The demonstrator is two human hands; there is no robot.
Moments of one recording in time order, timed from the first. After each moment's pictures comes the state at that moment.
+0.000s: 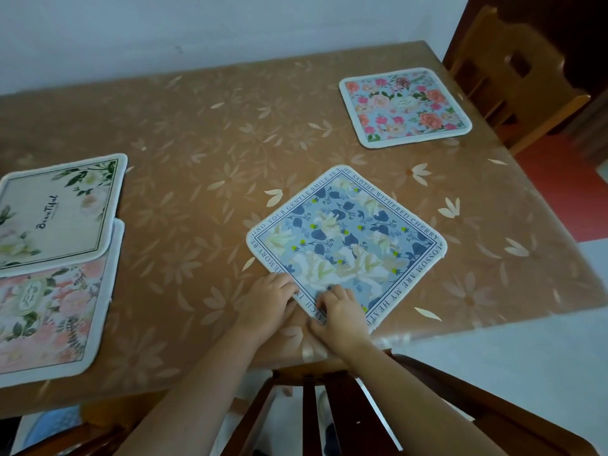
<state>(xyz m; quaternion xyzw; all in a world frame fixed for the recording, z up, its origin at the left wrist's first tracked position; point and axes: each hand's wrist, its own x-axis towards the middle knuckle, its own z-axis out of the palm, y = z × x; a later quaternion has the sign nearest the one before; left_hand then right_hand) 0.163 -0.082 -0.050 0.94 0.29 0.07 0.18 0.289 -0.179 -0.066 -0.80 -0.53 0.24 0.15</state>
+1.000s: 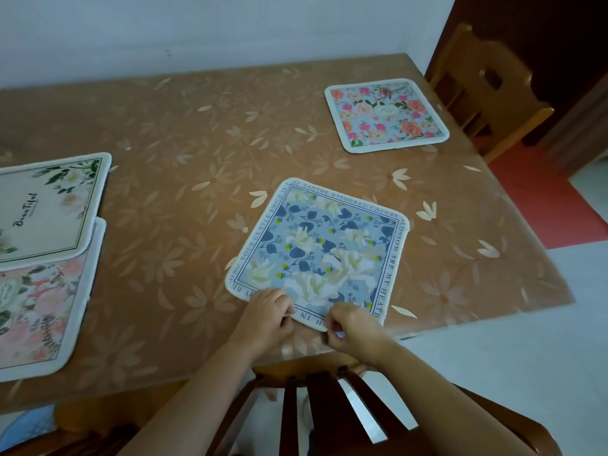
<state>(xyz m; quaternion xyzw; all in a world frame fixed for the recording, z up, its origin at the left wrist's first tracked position) 0.173 -0.118 -0.057 0.91 0.33 0.07 0.24 0.339 -0.219 -0.049 -0.71 -0.62 0.29 0.15</state>
